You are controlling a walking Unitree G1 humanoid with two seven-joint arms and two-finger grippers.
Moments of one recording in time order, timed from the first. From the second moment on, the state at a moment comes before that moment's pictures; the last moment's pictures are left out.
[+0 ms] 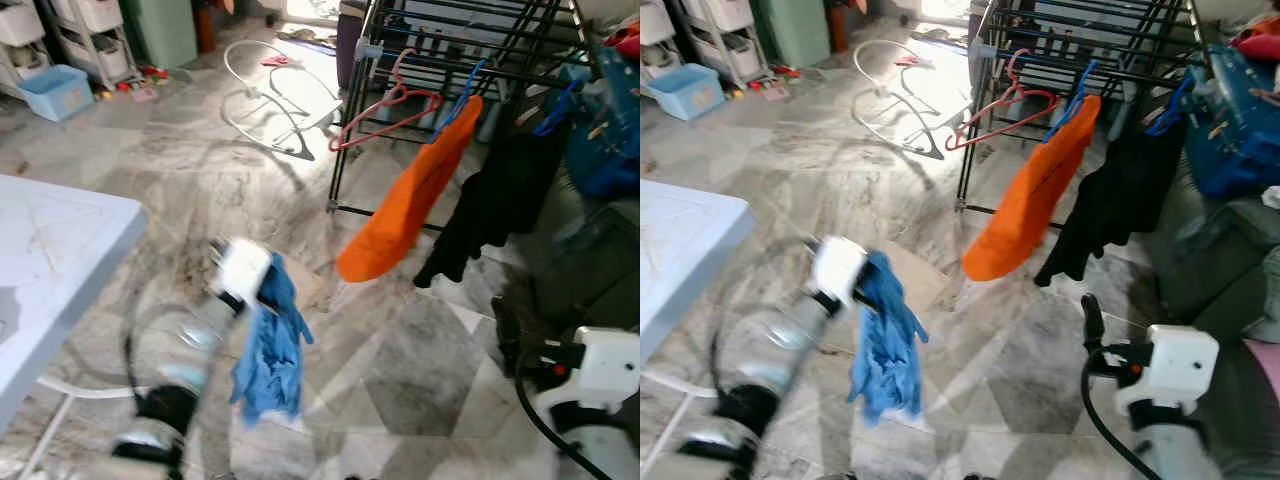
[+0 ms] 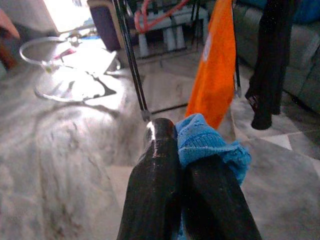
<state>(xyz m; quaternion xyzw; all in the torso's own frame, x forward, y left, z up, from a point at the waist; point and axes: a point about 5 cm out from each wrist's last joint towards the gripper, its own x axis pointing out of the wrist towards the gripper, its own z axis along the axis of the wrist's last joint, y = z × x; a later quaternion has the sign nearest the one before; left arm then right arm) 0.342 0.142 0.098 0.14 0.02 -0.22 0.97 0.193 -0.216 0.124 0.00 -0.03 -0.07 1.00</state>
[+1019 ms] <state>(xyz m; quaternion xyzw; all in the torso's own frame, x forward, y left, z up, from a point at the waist) 0.346 0.111 0.107 0.06 -0.01 -0.20 0.98 0.213 -0.191 0.128 0.06 -0.06 -0.11 0.99</state>
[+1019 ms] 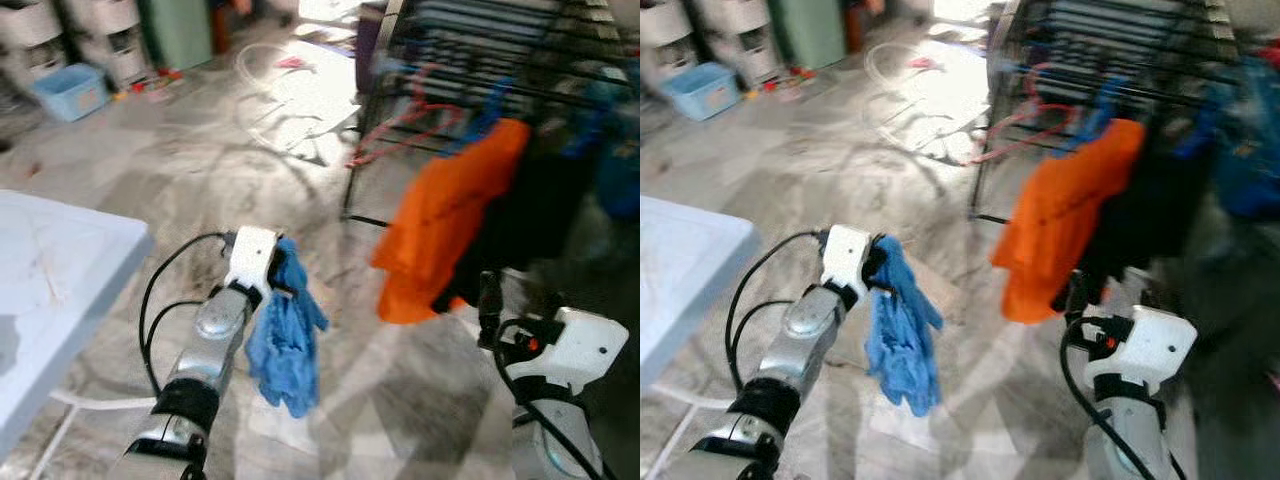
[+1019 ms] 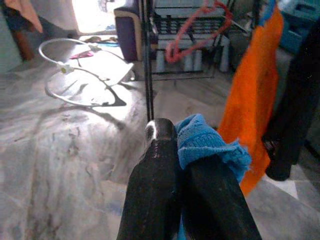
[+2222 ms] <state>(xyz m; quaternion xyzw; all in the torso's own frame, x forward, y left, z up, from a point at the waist) 0.341 0.082 0.099 0.03 0.01 -0.23 0.97 0.207 -0.206 0.111 0.03 -0.02 -0.17 0.98</state>
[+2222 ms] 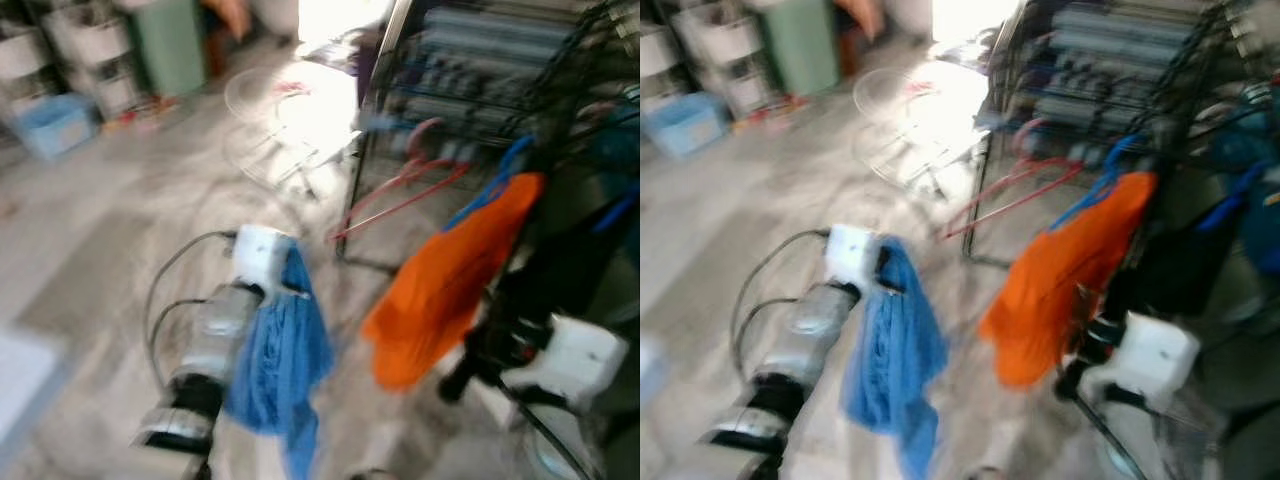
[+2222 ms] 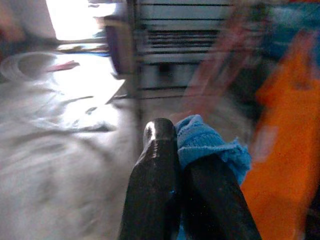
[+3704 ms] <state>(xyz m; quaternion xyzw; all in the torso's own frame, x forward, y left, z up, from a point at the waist) 0.337 0.080 0.095 0.00 0.02 -0.26 0.97 0.211 -0.201 0.116 0.05 -0.03 -0.17 0.98</state>
